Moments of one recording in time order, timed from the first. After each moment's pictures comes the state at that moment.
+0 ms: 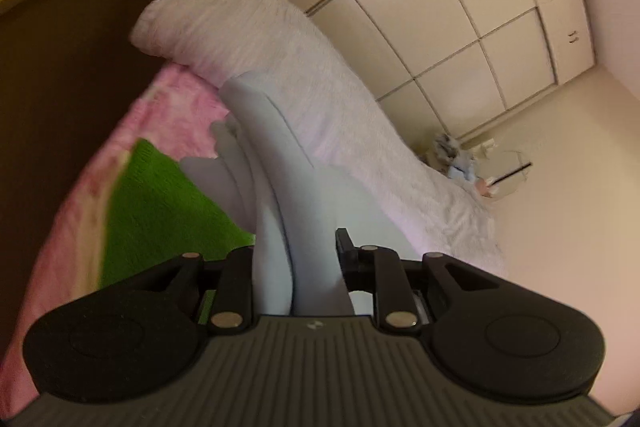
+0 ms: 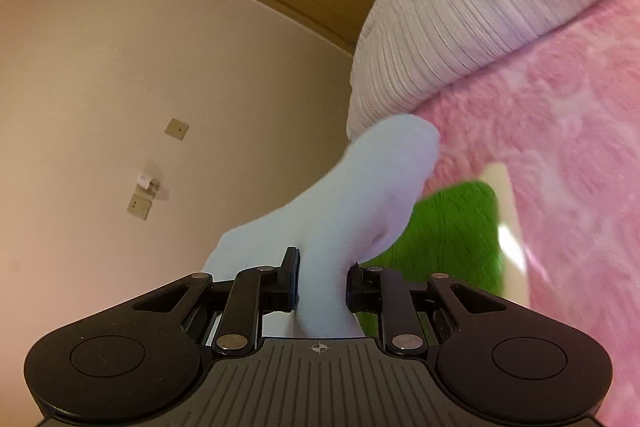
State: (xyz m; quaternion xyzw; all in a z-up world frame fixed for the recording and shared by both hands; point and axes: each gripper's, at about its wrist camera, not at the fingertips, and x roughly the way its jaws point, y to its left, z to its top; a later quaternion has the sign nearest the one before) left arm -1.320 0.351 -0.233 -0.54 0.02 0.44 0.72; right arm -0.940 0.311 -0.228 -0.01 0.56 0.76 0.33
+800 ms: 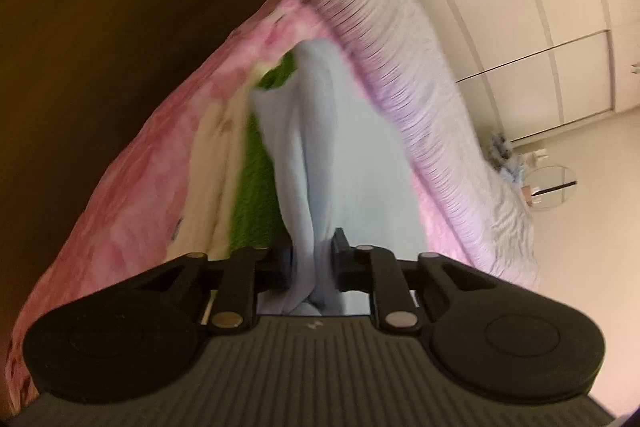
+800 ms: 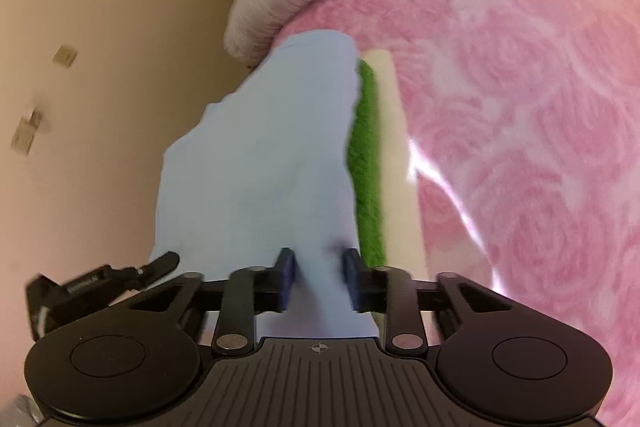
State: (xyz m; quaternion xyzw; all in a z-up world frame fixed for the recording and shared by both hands) left arm -1.373 0.295 -0.326 -0.60 0.03 0.45 0.66; right arm -0.964 0.270 -0.319 -0.19 0.54 0.72 0.39
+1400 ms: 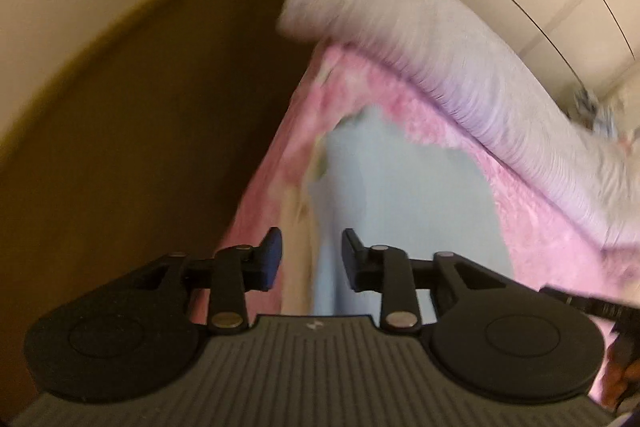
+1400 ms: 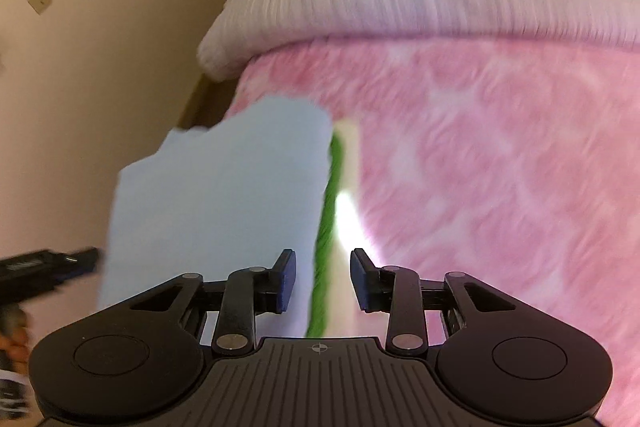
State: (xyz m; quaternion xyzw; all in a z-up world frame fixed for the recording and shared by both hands) left arm -1.357 0.328 -0.262 -0.44 0.20 0.58 0.66; right arm -0.987 0.299 -0.266 -0.29 0.42 0.71 0.50
